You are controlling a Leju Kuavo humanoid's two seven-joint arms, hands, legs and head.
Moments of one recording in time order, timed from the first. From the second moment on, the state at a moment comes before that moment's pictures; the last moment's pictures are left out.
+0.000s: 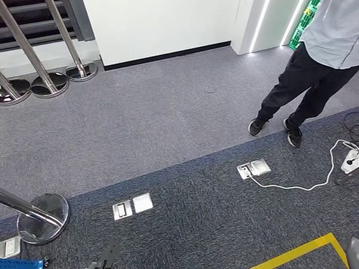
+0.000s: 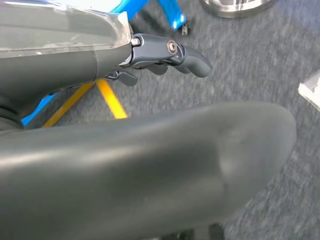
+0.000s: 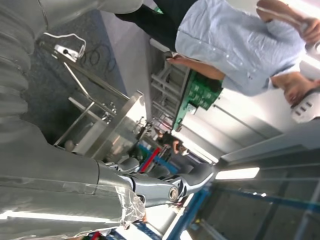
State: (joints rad) left arm -0.07 -0.22 0.94 -0.20 -1.17 0.32 -0.34; right arm 0.49 0.29 -0.26 -2.10 0.58 -0.51 -0.65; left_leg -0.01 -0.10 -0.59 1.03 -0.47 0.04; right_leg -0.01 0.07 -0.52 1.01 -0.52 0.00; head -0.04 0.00
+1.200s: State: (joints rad) left arm -0.08 -0.21 0.94 -0.20 -1.17 0.31 -0.36; right arm 0.46 0.24 -0.18 -2.05 0.62 -0.54 -0.61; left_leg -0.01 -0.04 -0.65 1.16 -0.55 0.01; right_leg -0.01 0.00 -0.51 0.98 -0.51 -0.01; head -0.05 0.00
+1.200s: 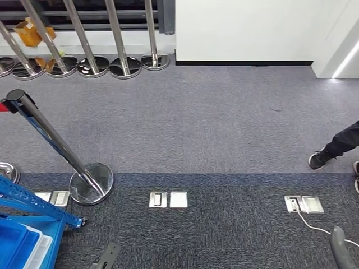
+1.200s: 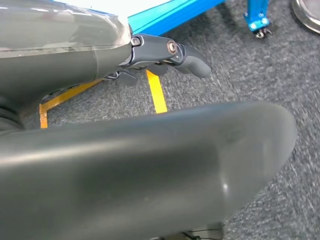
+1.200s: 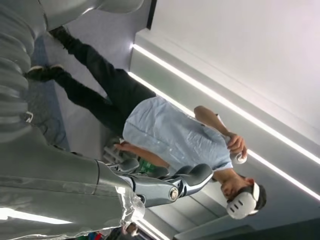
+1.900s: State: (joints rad) left arm -0.07 -0.21 0.94 -0.20 -1.20 0.31 -0.34; right arm 0.53 0.24 -0.17 -2.09 0.65 -0.56 -0.62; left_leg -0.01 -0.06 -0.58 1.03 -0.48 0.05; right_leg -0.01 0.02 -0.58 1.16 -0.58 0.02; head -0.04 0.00
